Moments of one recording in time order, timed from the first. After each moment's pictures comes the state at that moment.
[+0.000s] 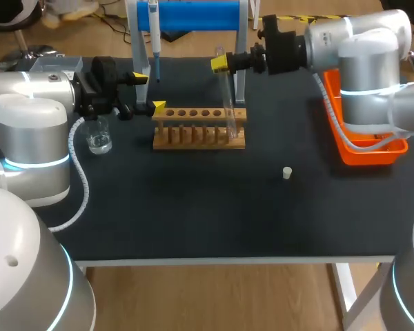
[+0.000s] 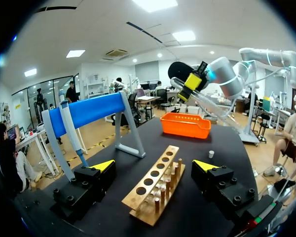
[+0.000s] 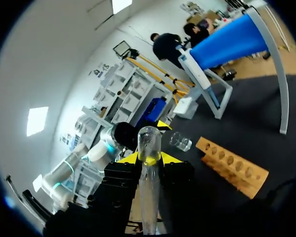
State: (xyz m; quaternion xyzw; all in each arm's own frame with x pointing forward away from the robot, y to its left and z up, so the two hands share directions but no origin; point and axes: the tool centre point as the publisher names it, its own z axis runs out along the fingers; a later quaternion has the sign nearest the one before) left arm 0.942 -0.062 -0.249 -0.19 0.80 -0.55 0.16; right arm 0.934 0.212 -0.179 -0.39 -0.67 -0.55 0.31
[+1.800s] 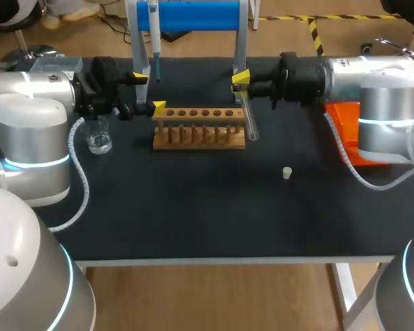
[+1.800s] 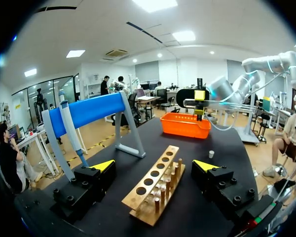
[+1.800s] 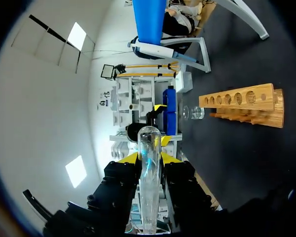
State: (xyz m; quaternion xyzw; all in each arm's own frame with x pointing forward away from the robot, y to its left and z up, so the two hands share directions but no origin) left arm 0.942 -0.062 -0.249 -0.19 0.80 -0.55 0.16; right arm 0.909 0.170 -0.204 -0.49 -0.50 -0.49 0.52
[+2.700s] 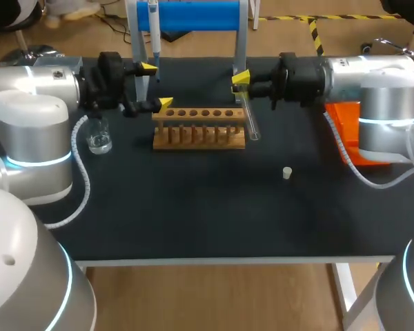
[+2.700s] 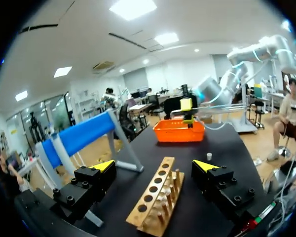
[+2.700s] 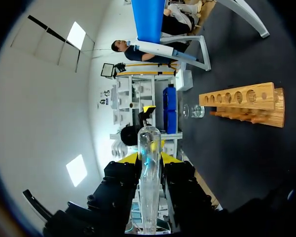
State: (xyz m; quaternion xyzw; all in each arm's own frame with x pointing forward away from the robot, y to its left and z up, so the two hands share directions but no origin) left arm 0.932 -0.088 -0.221 -0.09 0.79 -0.57 0.20; right arm 0.909 0.170 -0.205 -0.49 -0.50 -0.48 0.53
